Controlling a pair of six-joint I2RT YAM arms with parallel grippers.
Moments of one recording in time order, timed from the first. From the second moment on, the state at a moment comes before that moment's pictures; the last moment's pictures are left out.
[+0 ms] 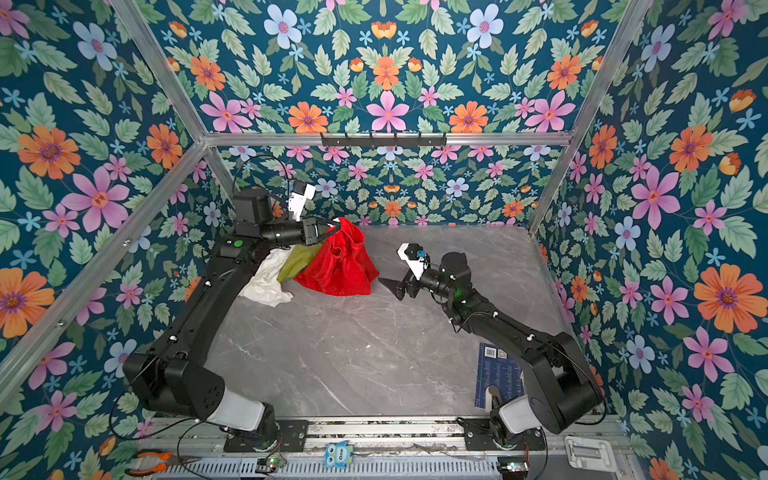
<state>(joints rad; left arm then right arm) -0.22 1.50 1.58 -0.44 0.89 -0.33 0.47 1.46 0.87 0.56 -0.61 -0.12</state>
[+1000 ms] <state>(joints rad) -0.31 1.47 1.51 -0.41 1.02 -0.26 0.51 1.70 0.93 0.89 -0.62 -0.02</state>
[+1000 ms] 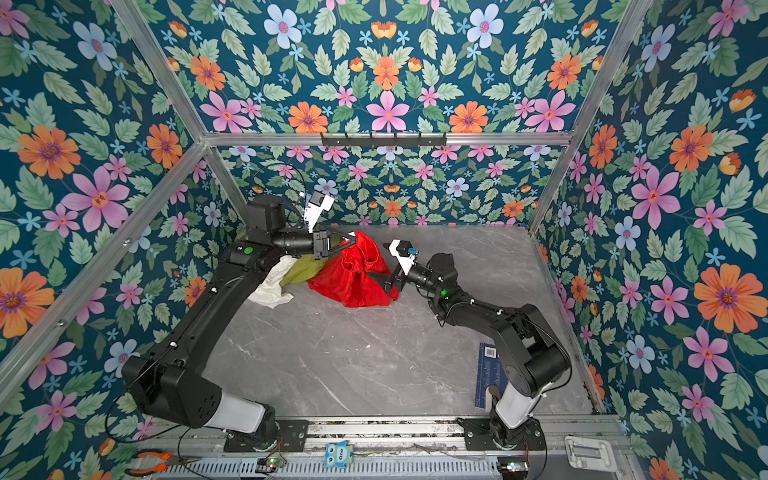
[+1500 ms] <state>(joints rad) -0.32 1.45 1.51 -0.36 1.04 -0.31 0.53 1.85 0.96 0.99 -0.60 0.06</state>
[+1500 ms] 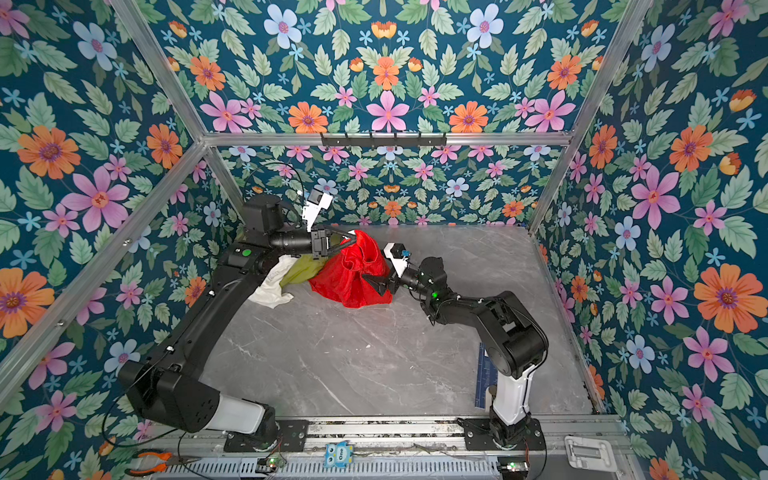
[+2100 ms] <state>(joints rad) -0.32 1.42 1.51 -0.32 1.00 -0.34 0.53 1.80 0.91 1.02 -0.60 0.05</state>
